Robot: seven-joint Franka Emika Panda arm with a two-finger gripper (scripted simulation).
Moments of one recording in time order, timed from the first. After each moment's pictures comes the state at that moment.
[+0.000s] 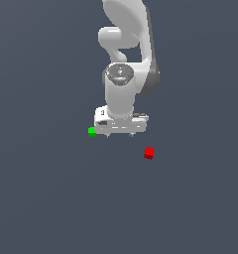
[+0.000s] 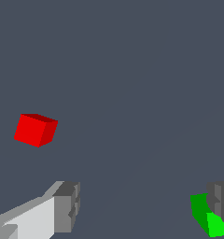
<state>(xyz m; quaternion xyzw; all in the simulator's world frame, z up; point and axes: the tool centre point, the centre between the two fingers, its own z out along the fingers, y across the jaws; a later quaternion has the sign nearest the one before) -0.013 0.004 0.155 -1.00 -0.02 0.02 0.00</state>
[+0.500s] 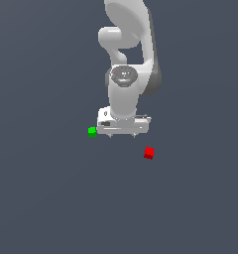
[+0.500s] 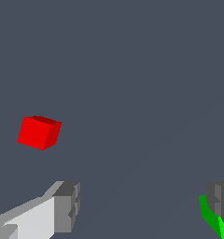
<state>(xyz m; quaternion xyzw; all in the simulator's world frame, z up) -0.014 0.014 0.149 -1.00 -0.01 0.02 0.00</state>
